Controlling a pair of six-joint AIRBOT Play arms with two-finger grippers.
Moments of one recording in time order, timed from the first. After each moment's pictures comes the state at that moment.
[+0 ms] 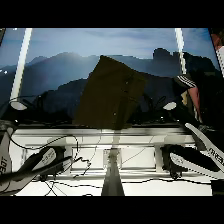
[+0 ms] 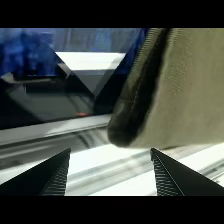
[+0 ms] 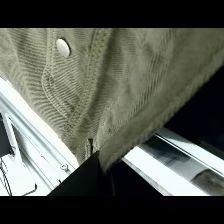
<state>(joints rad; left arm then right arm) 0.38 -1.03 0.41 0.96 -1.24 -1.07 0.22 -1.23 0.39 -0.41 1.00 0.96</state>
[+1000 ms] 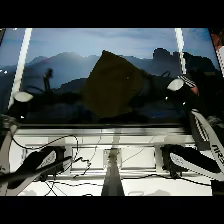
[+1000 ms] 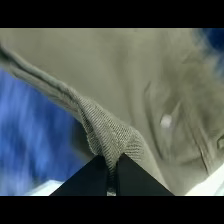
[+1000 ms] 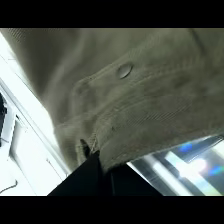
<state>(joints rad) 0.08 -0.95 0.66 0.50 -1.03 -0.83 0.22 -1.18 0.87 -0.68 1.19 1.04</state>
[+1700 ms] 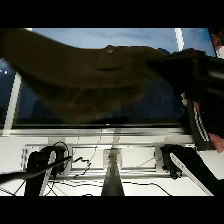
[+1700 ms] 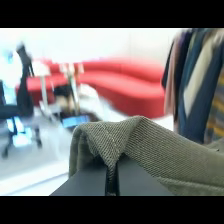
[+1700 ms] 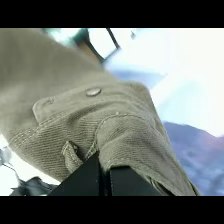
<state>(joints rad) 0.07 -0.25 1.05 0.58 -0.77 -0.85 0.22 -0.72 1.36 -0.61 1.19 1.31</state>
